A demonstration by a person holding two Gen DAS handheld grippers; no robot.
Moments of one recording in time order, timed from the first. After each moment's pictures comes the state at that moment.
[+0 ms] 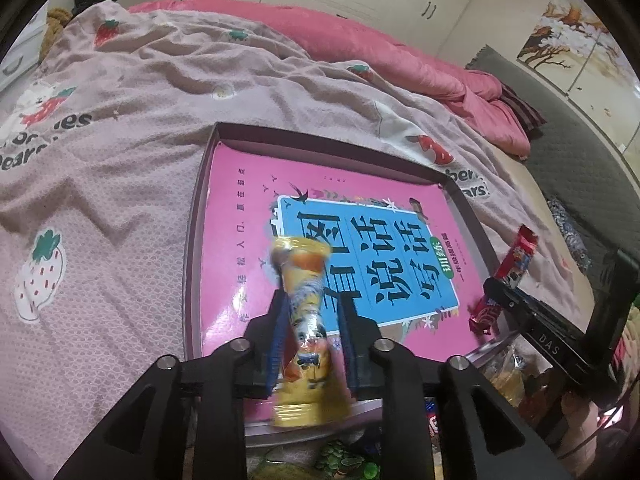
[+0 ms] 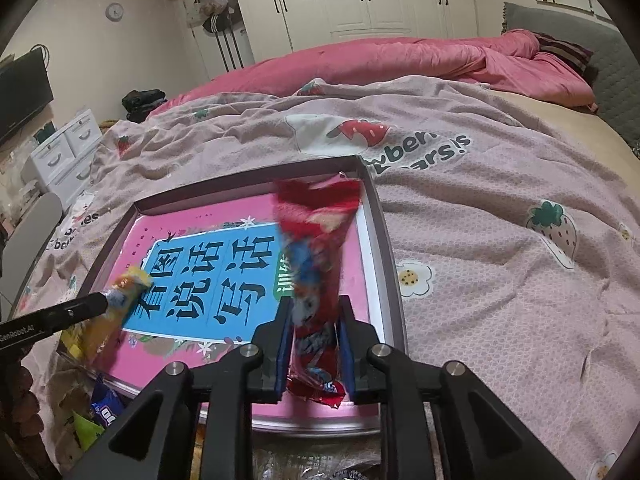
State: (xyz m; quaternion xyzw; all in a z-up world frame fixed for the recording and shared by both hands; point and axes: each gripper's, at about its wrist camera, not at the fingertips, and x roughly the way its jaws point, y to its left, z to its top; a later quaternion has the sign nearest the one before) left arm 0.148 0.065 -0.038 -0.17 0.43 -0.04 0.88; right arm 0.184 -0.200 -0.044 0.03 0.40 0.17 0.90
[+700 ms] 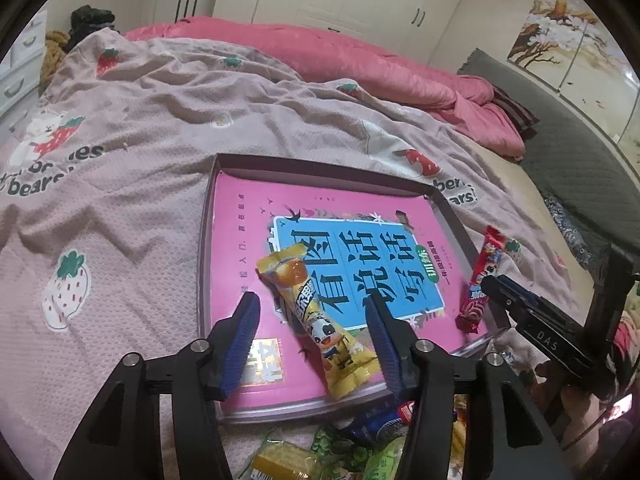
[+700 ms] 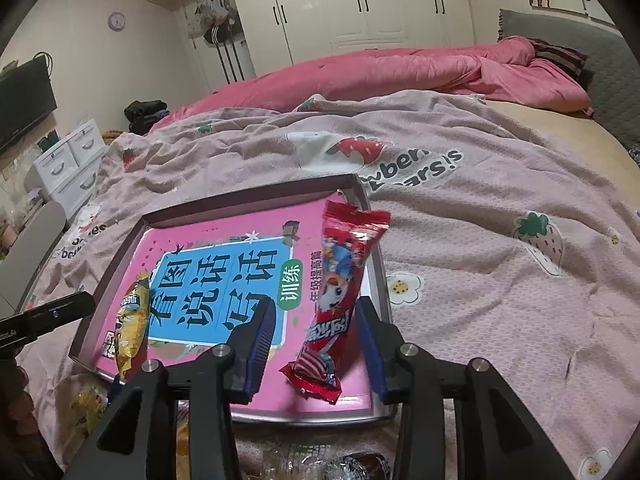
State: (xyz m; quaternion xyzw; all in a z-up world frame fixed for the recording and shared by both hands) left arm 0.130 0.062 -0.012 -0.15 0.41 -0.04 0.90; right arm 0.174 -0.208 -0.026 0.04 0.38 0.17 0.91
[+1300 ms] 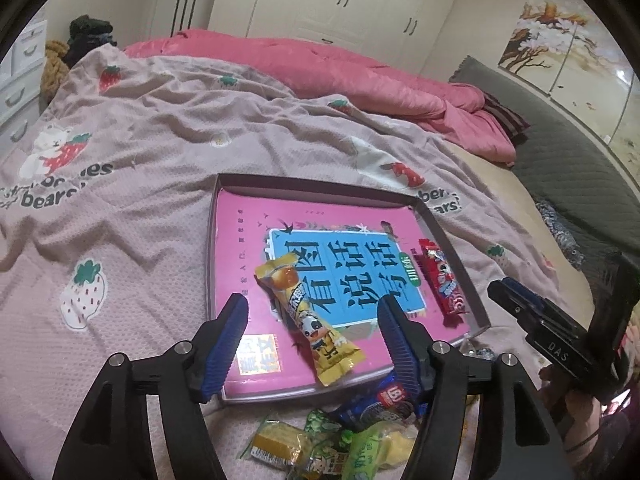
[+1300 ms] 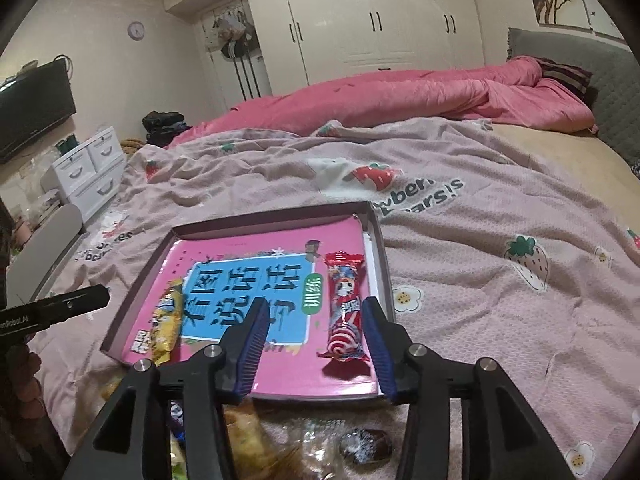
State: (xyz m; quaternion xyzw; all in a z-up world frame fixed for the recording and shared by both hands) left arm 0.110 0.063 0.014 -0.15 0.39 -0.04 0.91; right arm 0.142 -0.210 0.007 0.03 0.34 0.19 0.92
